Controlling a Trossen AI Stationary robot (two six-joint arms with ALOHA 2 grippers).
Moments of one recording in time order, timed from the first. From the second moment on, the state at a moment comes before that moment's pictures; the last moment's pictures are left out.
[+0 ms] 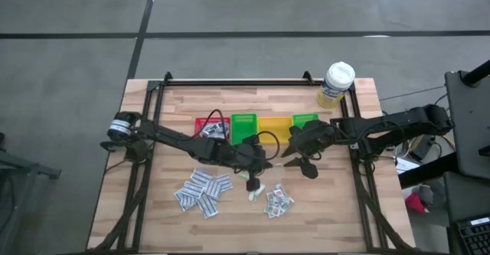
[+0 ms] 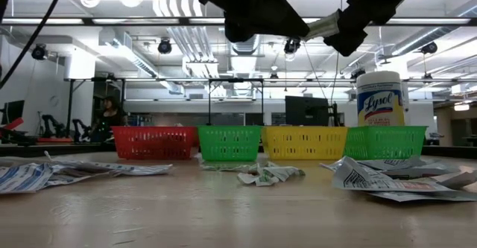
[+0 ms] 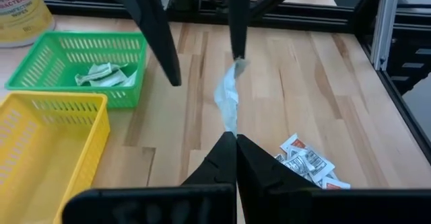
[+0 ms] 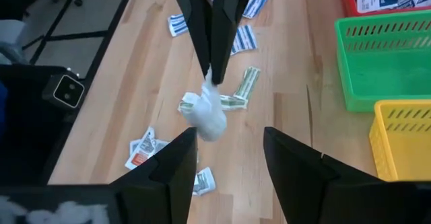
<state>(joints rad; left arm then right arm) -0.19 1.76 1.29 -0.02 -0.15 -0.17 0.07 1.16 0.79 -0.31 -0.23 0.18</state>
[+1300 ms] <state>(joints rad) -0.17 1.76 1.29 -0.02 -0.11 -0.21 0.07 1.19 0.79 -0.25 -0.16 0.18</state>
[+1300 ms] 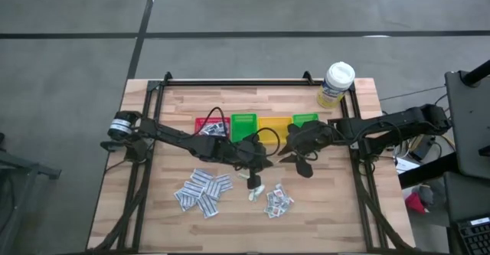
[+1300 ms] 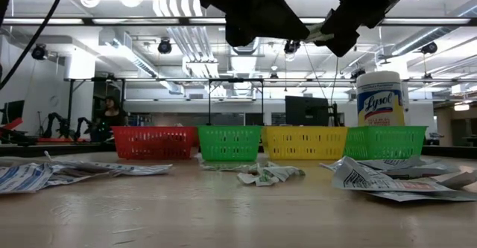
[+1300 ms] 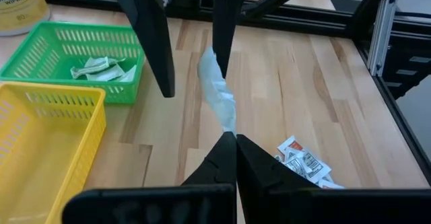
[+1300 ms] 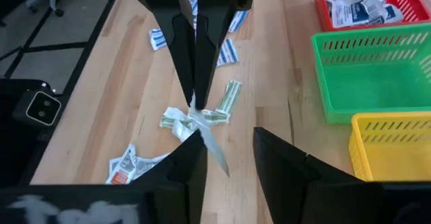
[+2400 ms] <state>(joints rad) -0.16 1.75 1.29 -0.06 -0.22 -0.10 0.10 1.19 0.80 -0.31 -0.07 0.19</state>
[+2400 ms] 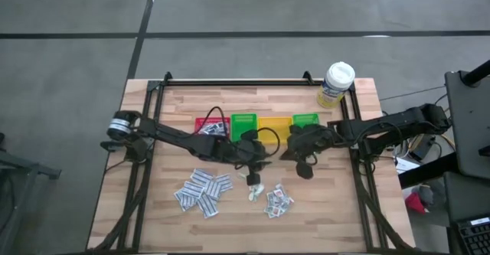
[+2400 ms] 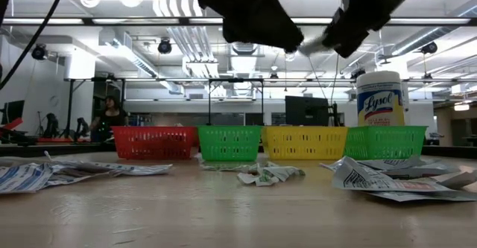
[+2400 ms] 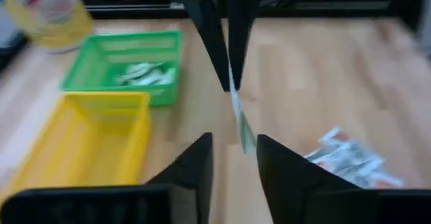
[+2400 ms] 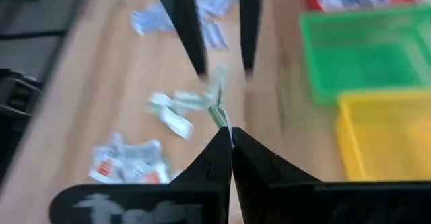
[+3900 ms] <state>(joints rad) -0.23 1.71 1.15 -0.30 -0.29 -0.37 -0.41 1.41 0.85 -0.91 0.02 0.17</state>
